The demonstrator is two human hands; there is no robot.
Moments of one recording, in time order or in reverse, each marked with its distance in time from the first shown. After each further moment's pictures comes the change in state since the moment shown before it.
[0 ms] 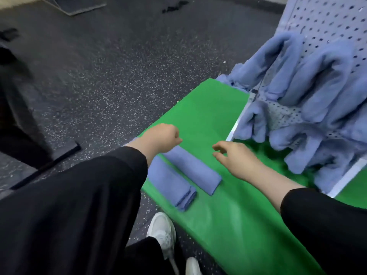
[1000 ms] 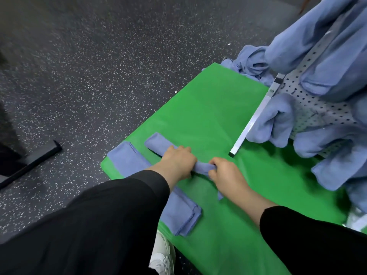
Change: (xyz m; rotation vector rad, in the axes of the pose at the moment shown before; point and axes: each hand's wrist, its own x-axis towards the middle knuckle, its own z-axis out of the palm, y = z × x) left_hand 0.085 0.004 0.114 0.348 -0.155 0.260; right_hand 0.081 0.043 0.126 0.044 0.006 0.146
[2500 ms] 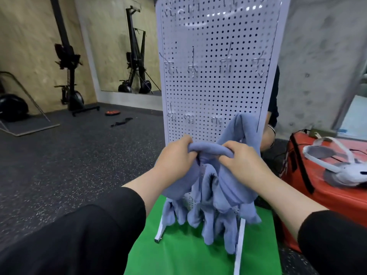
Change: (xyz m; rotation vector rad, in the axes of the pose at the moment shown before) left_hand -0.180 0.244 -0.393 -0.545 0.955 0.204; right_hand -0.266 0.008 -0.463 0.010 0.695 -0.116
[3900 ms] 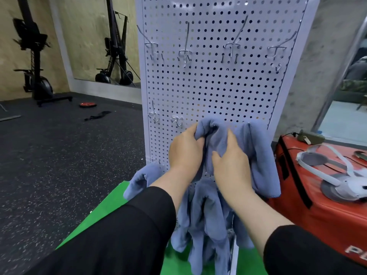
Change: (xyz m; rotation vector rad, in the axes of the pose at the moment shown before) left_hand 0.123 -0.004 0.086 -0.370 0.177 -0.180; right_hand 0.086 0.016 0.064 0.115 0.370 0.180
